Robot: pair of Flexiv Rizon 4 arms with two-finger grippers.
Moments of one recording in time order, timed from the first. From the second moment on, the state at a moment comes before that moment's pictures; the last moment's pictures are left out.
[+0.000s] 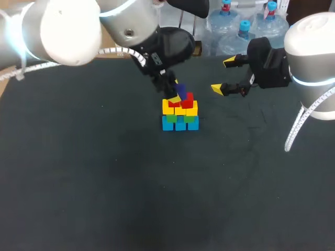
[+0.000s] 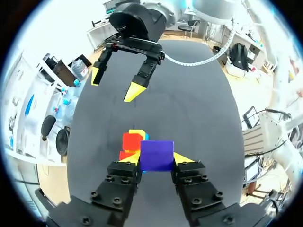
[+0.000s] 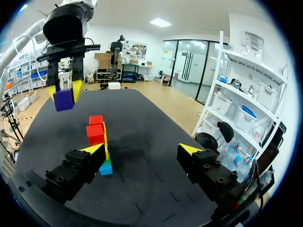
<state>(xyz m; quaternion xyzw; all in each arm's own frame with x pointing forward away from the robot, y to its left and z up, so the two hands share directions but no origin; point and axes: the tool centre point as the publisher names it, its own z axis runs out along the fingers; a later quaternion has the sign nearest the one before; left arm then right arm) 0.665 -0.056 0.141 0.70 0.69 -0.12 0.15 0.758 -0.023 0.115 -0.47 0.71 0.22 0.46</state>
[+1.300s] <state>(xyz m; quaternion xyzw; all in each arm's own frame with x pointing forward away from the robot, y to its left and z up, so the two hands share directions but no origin) 0.710 -0.055 0.105 0.69 0.70 -0.09 0.13 0.758 -0.023 0.116 -0.47 0.71 0.22 0.46</state>
